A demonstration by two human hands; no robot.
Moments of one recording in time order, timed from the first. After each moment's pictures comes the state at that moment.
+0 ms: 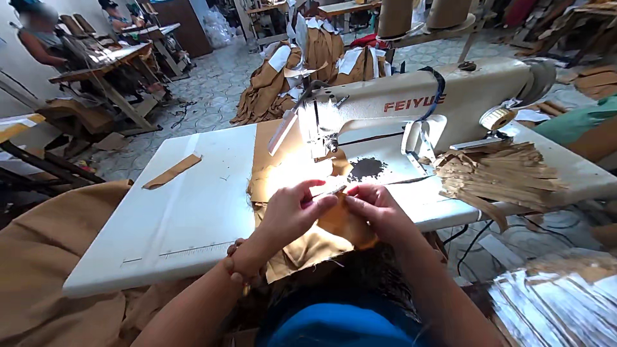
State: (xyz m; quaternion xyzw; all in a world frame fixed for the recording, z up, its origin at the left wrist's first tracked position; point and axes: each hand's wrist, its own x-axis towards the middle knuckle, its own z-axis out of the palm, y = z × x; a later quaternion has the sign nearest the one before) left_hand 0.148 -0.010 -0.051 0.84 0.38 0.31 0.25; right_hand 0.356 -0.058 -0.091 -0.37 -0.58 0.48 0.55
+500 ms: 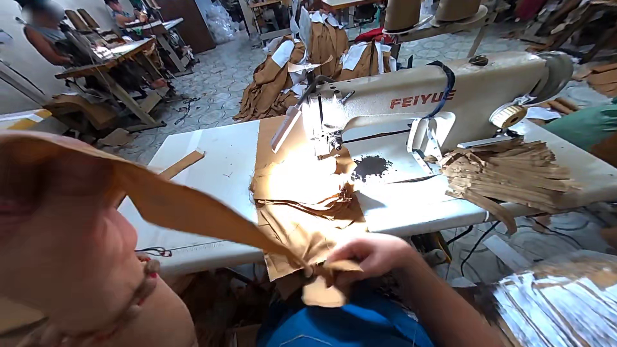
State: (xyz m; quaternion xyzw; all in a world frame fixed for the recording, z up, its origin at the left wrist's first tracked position) left_hand 0.002 -0.042 0.003 0.63 0.38 0.67 0.09; right_hand 0.343 -0.060 -0.115 -0.07 -0.78 0.53 0.32
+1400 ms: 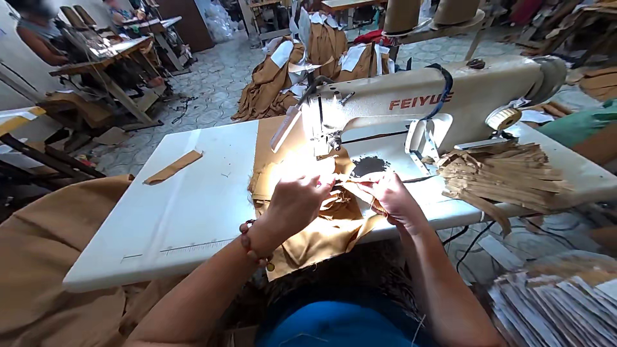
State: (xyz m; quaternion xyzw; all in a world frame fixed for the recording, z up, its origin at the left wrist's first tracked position) left_hand 0.159 0.014 -0.065 0.92 0.24 0.26 -0.17; right_hand 0.373 -0.035 -0.092 -0.51 -0.49 0.45 0.54
